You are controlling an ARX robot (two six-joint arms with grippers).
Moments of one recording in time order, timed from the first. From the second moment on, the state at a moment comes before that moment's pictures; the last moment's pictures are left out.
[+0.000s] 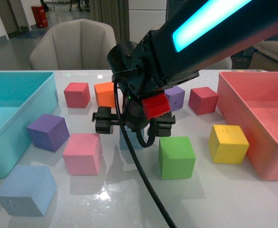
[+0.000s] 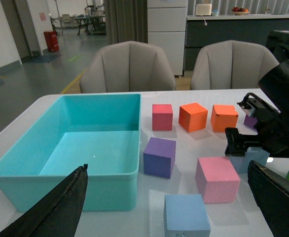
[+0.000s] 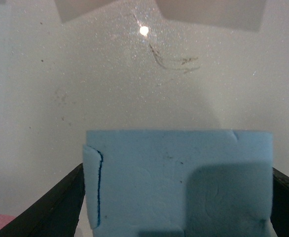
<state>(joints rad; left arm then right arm) 0.00 0.01 0.01 0.00 0.00 0.00 0.51 2.54 1.94 -0.37 0.09 0.46</state>
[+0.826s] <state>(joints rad) 0.00 0.01 0.01 0.00 0.00 0.00 0.37 1.80 1.14 0.18 0.11 0.41</state>
